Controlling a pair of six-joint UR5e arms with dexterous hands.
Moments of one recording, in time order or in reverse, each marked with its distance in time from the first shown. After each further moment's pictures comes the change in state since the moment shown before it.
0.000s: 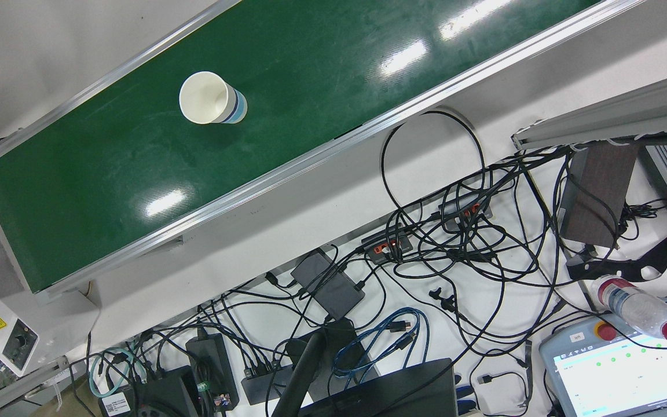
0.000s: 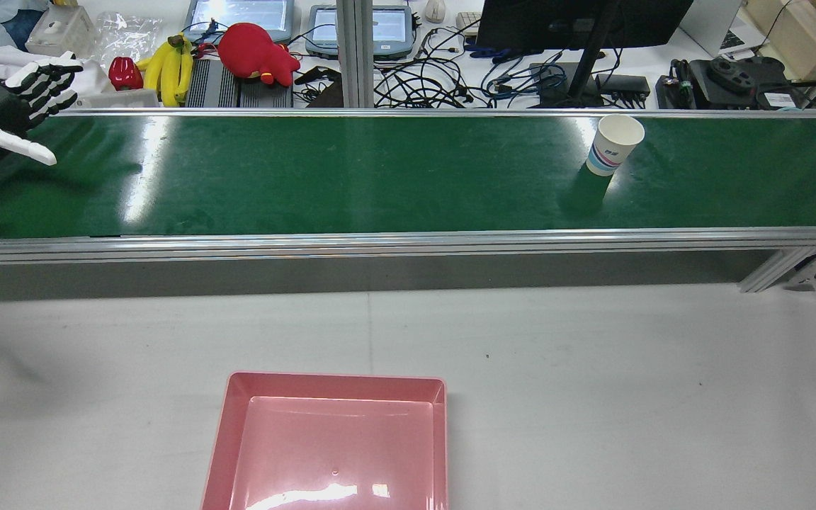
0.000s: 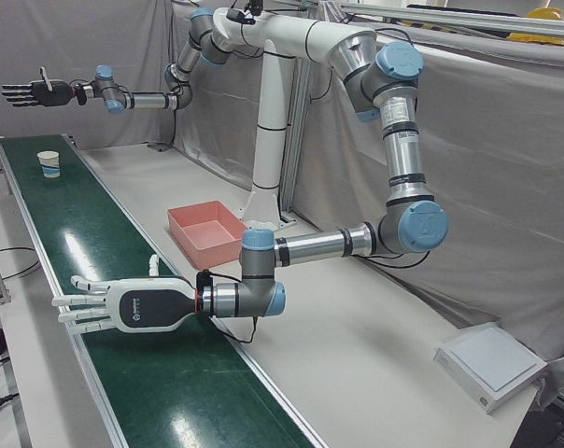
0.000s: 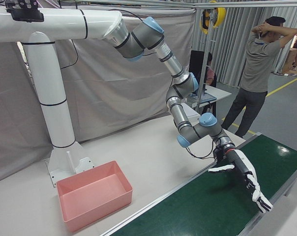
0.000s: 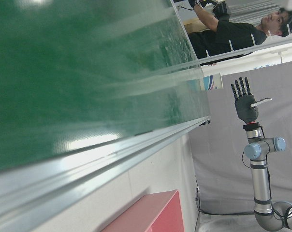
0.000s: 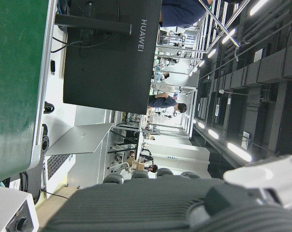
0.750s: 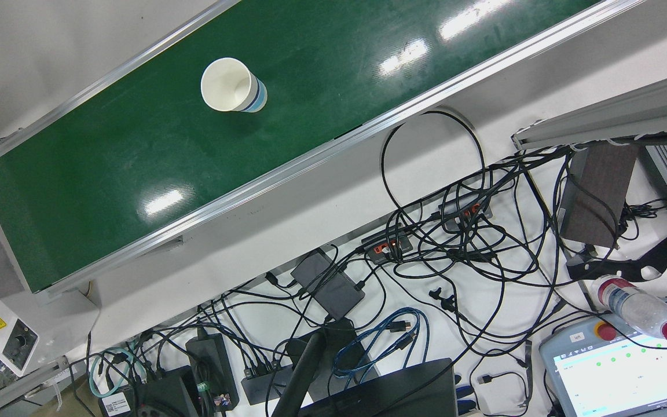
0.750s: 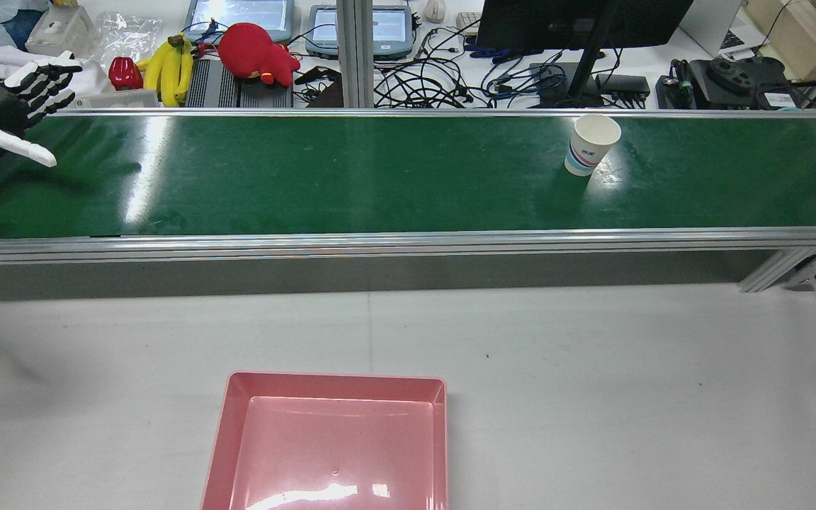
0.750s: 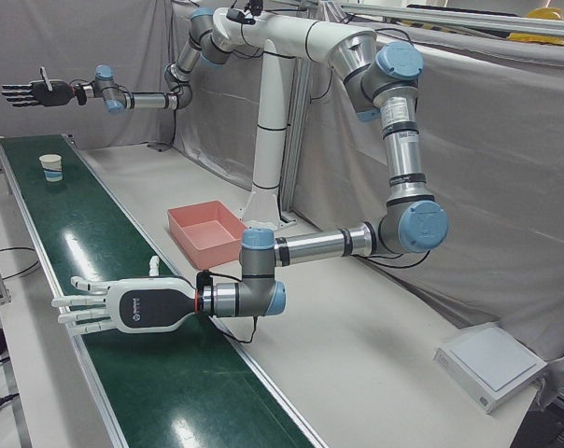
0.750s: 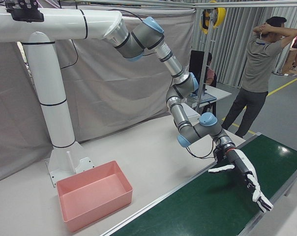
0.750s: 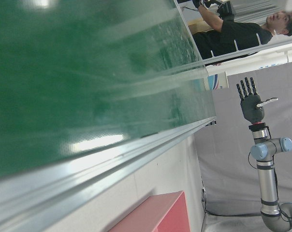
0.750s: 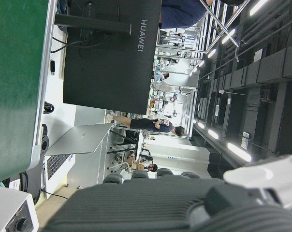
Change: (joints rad) left arm -0.004 -0.001 -0.002 0.009 0.003 0.022; right arm 0.000 0.000 0.000 0.001 0.000 0.000
